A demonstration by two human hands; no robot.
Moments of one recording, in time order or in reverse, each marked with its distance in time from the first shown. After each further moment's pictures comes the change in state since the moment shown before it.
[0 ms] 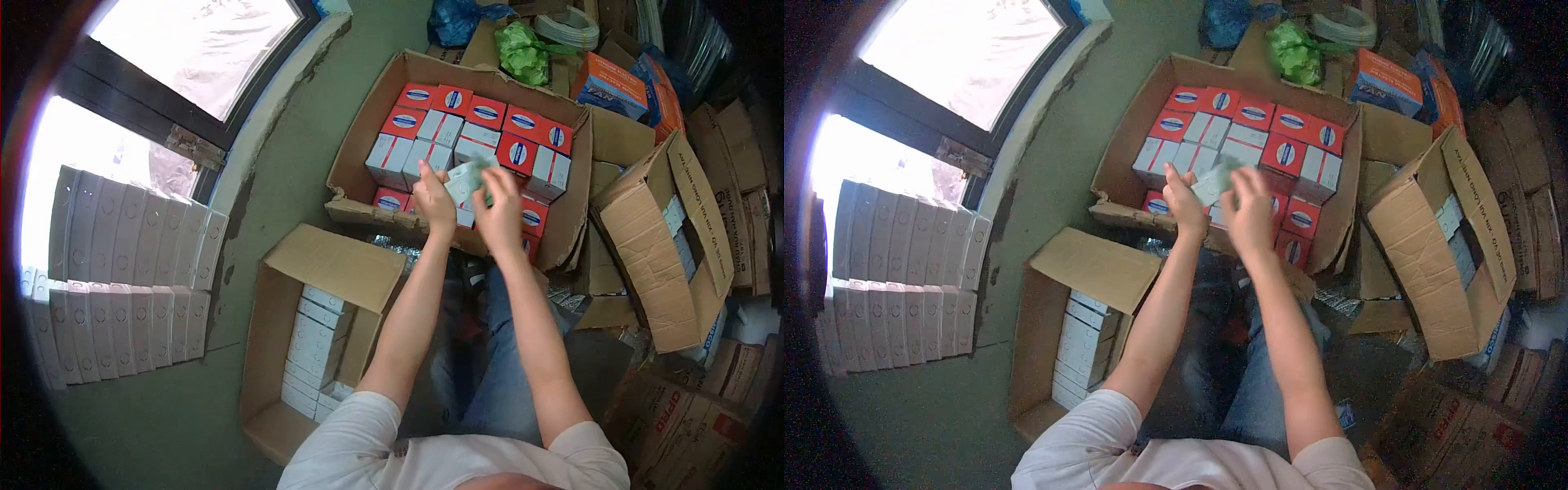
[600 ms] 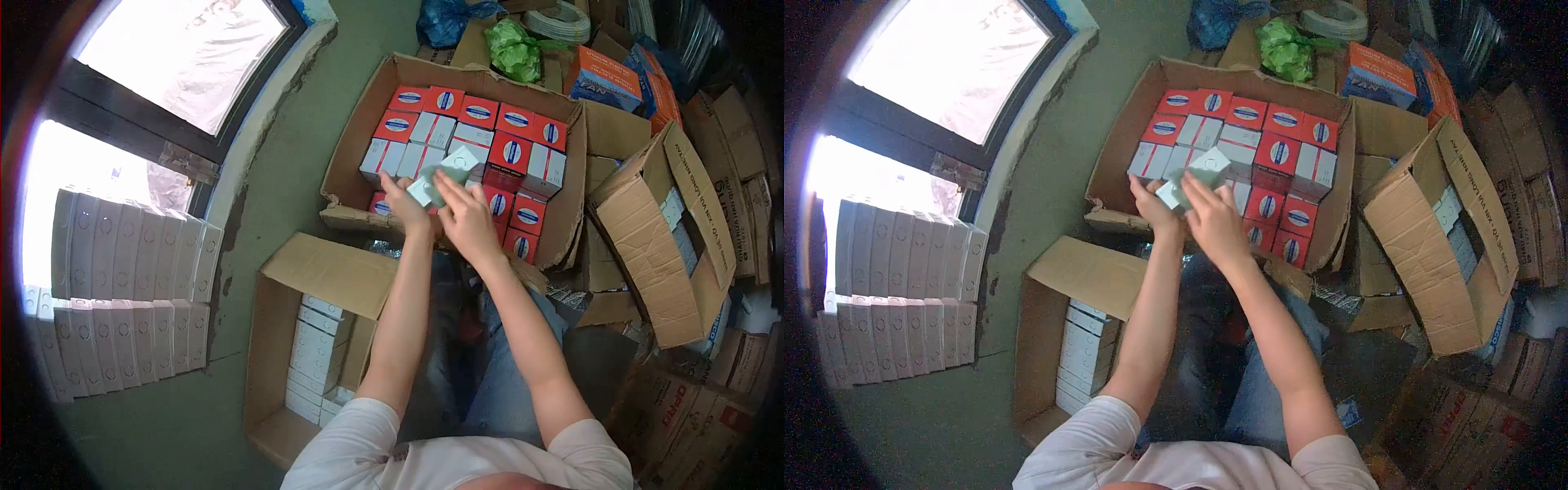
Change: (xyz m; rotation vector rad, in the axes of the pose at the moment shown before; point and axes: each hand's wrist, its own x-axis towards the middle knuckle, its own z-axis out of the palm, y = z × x) left_hand 0.012 0.033 -0.005 -0.291 0.275 -0.264; right_hand -0.004 -0.034 0.002 -0.006 -0.290 -0.085
